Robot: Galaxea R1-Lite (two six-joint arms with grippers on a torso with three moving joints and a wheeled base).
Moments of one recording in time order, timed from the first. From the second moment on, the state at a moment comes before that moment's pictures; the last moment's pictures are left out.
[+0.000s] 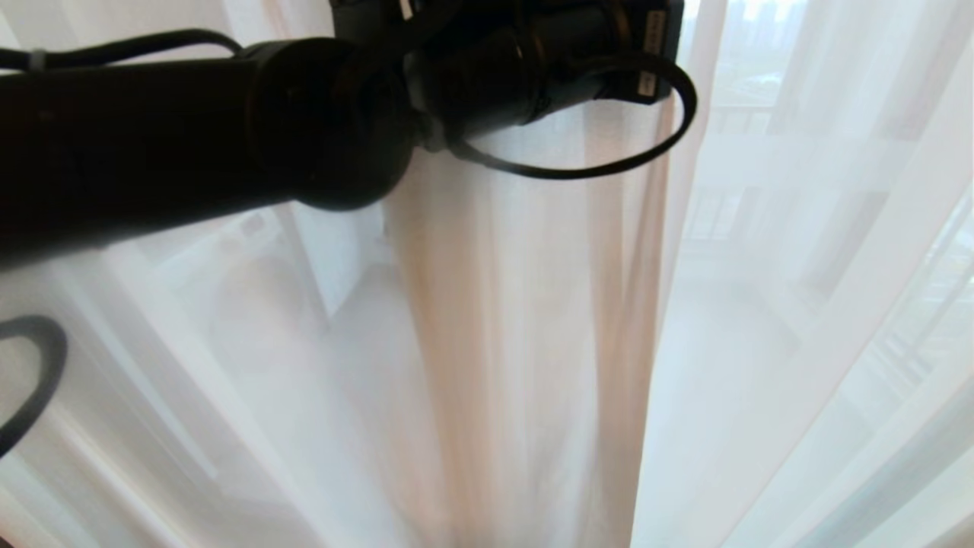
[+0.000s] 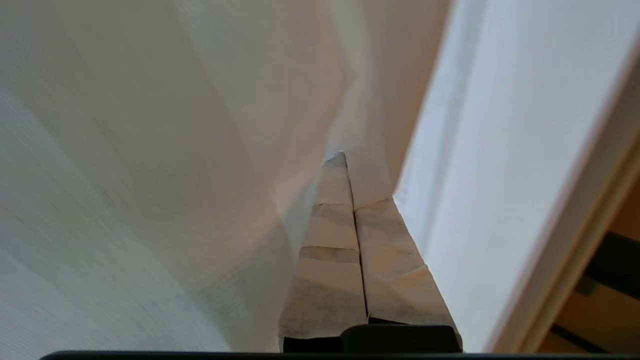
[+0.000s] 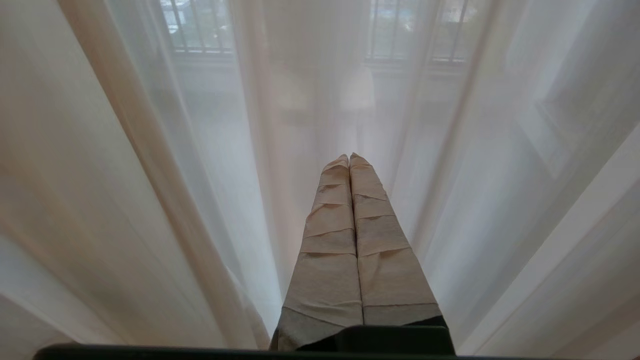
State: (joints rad) left arm -0.82 2.01 -2.00 -0.18 -0.13 -0.01; right arm 0.00 0.00 0.00 0.00 -0.01 0.00
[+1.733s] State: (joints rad) left arm -0.47 1.54 -1.37 -0.23 0.09 0.00; right arm 0.00 0.00 0.00 0.00 -0.01 0.00
